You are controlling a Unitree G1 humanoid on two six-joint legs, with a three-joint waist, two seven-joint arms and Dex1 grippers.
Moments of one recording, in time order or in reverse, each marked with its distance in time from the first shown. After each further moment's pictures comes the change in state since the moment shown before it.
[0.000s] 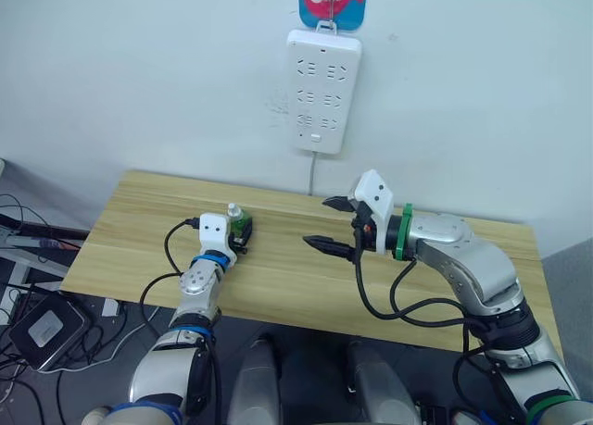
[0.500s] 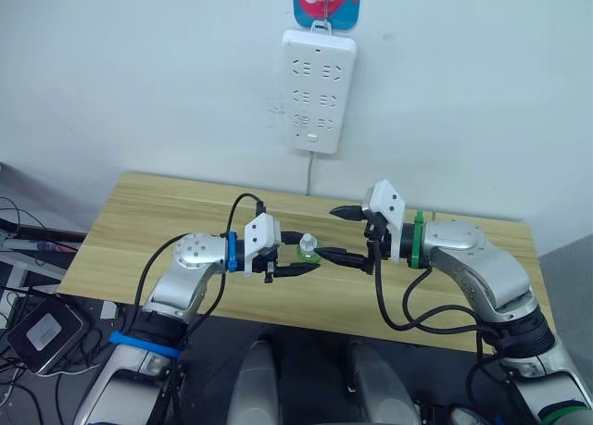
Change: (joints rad) left arm 0.130 0.239 -0.369 -0.928 -0.193 0.540 -0.825; right arm 0.069 -0.052 -0.017 0.005 0.021 -0.087 0.118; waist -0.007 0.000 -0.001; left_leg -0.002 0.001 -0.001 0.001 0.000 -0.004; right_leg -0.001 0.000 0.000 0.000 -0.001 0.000
